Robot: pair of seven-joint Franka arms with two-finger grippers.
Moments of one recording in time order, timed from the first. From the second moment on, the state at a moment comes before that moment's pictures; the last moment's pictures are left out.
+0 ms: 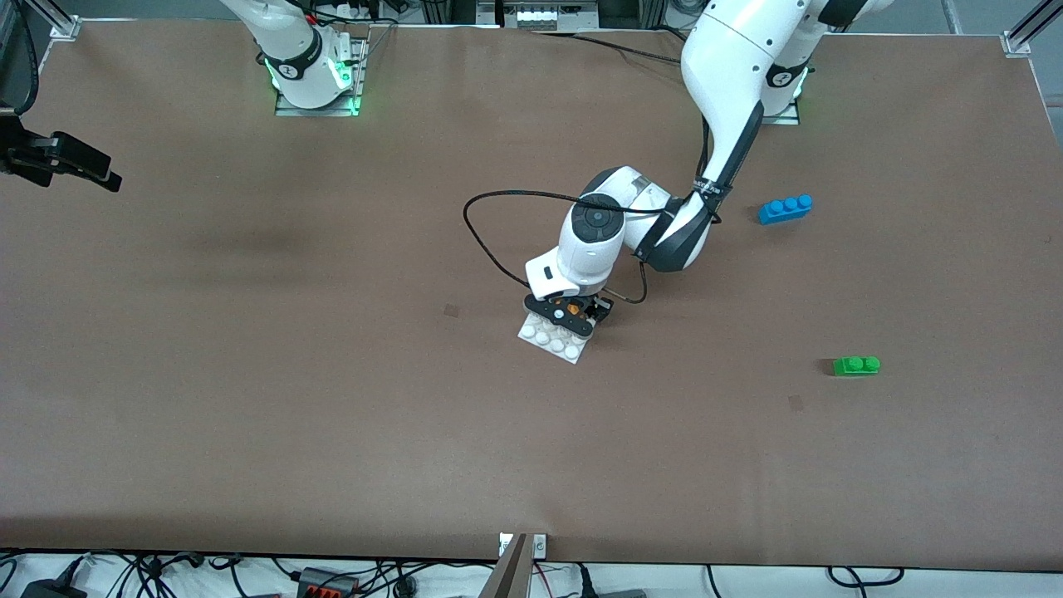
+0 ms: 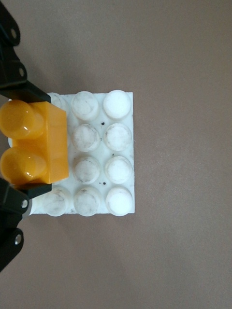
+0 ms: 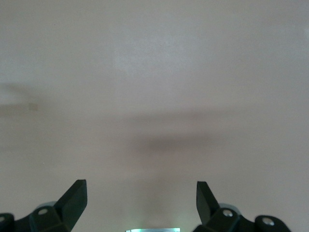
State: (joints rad) left arm -0.60 0.72 -0.07 -1.58 0.02 2.39 -0.23; right arm -0.10 -0.04 0.01 -1.64 0.02 1.54 -0.01
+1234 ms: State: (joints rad) left arm -0.57 0.72 -0.07 -1.52 0.01 2.35 -0.23; right arm -0.10 -0.04 0.01 -1.64 0.02 1.54 0.00
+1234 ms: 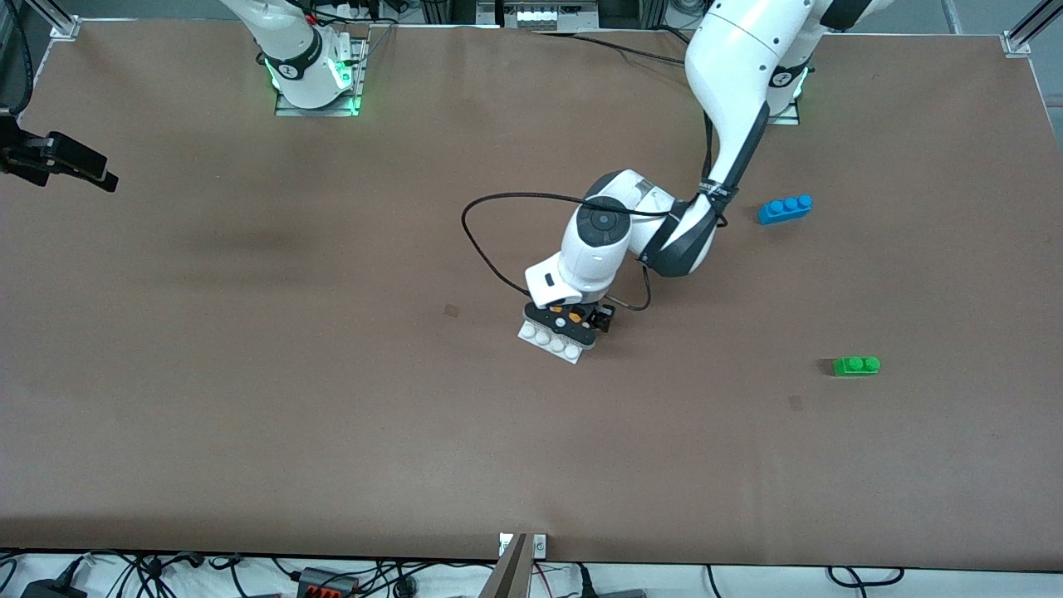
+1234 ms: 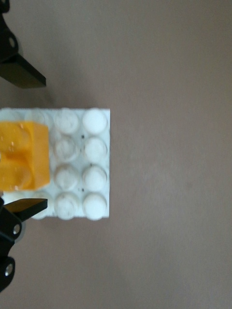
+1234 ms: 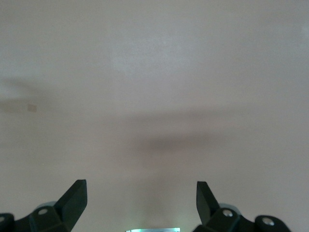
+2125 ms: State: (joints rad) left arm -0.58 0.72 -0.07 -1.54 0.01 2.30 -0.21; right arm -0.10 -0.04 0.01 -1.64 0.02 1.54 0.00
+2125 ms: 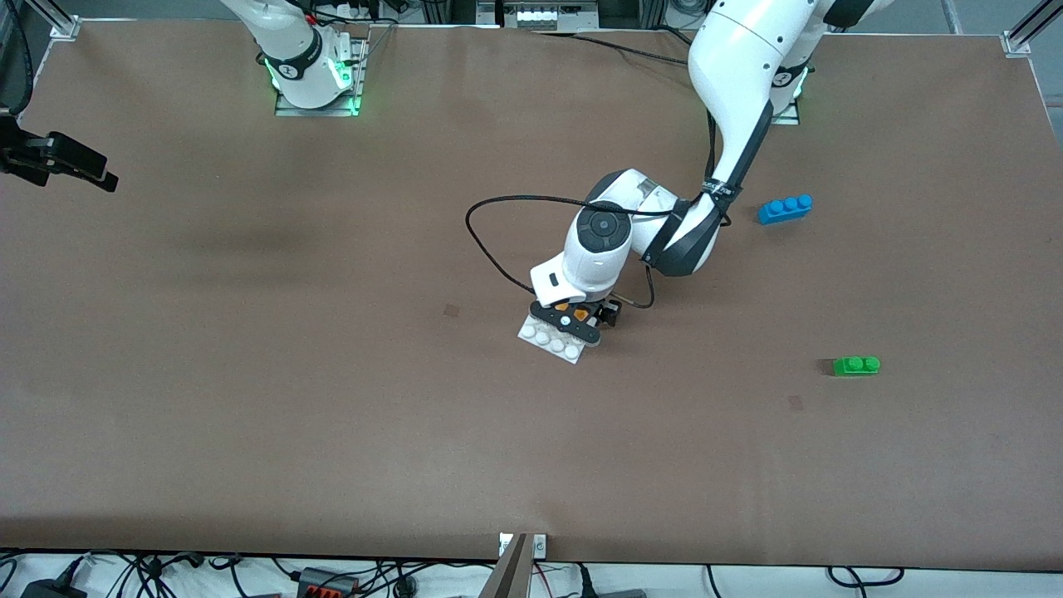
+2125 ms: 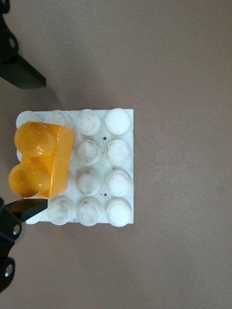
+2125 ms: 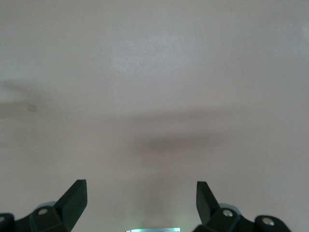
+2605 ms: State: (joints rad) left arm -0.59 0.73 -0.07 -1.54 0.01 2.32 -0.21; right arm -0.10 -0.04 0.01 -1.64 0.02 1.54 0.00
